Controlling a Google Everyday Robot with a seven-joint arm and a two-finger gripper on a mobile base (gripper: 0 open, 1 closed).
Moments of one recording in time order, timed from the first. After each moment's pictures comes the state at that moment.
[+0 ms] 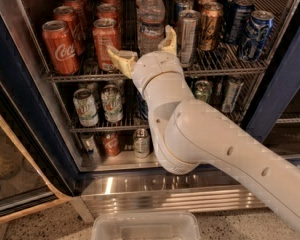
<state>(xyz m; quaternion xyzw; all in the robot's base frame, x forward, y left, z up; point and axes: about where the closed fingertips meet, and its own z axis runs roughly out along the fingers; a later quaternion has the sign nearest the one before) 0.579 0.009 1.003 -0.15 0.63 0.04 0.76</state>
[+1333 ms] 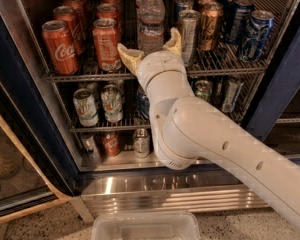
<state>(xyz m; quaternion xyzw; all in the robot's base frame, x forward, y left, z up) 0.595 -0.008 0.992 -0.12 0.64 0.01 0.76</state>
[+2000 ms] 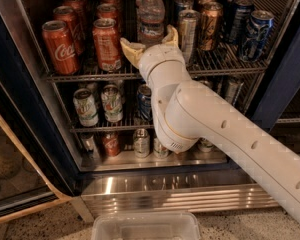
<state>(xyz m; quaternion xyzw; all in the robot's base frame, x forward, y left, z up) 0.629 -0.009 0.985 -0.12 0.65 0.03 0.74</state>
